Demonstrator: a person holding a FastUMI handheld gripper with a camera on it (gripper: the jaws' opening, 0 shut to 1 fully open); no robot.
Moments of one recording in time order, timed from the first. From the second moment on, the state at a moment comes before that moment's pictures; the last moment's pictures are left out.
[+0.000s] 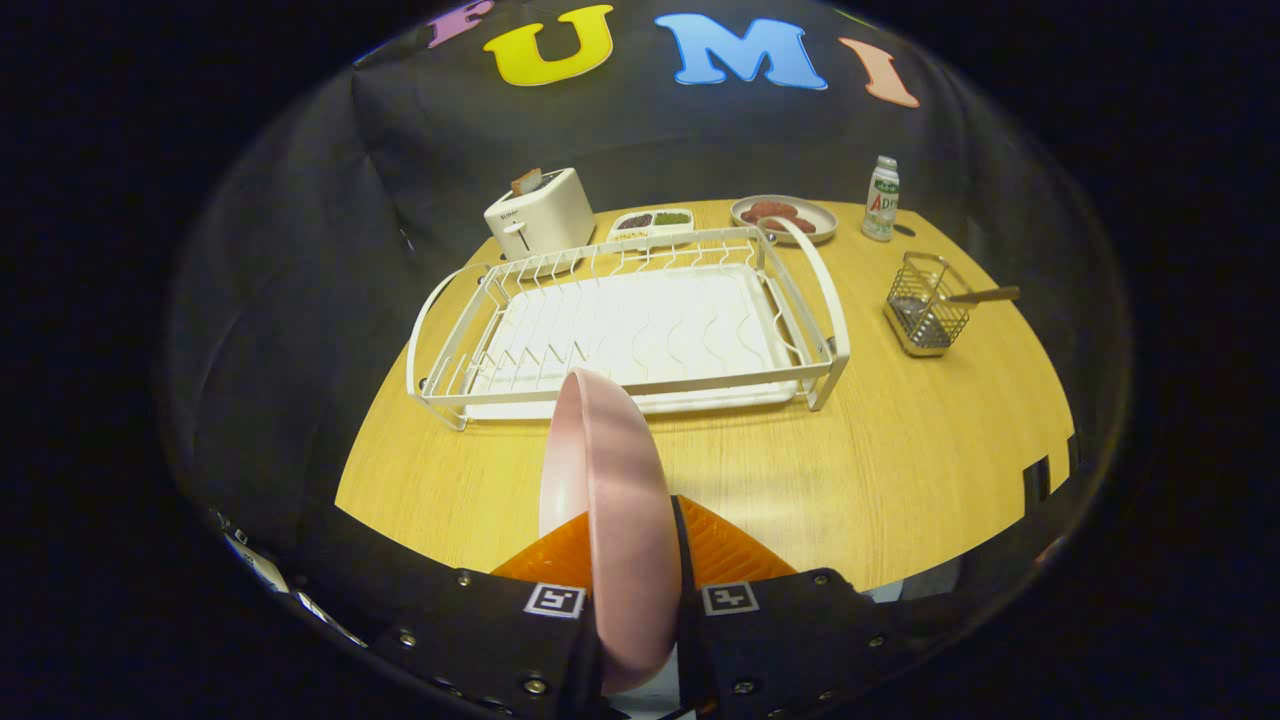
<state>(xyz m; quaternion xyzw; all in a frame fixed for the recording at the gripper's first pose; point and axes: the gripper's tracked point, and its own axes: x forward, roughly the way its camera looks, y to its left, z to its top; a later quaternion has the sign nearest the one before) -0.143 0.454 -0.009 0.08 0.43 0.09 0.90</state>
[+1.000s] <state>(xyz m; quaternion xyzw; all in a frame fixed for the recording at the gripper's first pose) -0.128 0.472 -0.094 0.27 0.47 0.13 0.83</state>
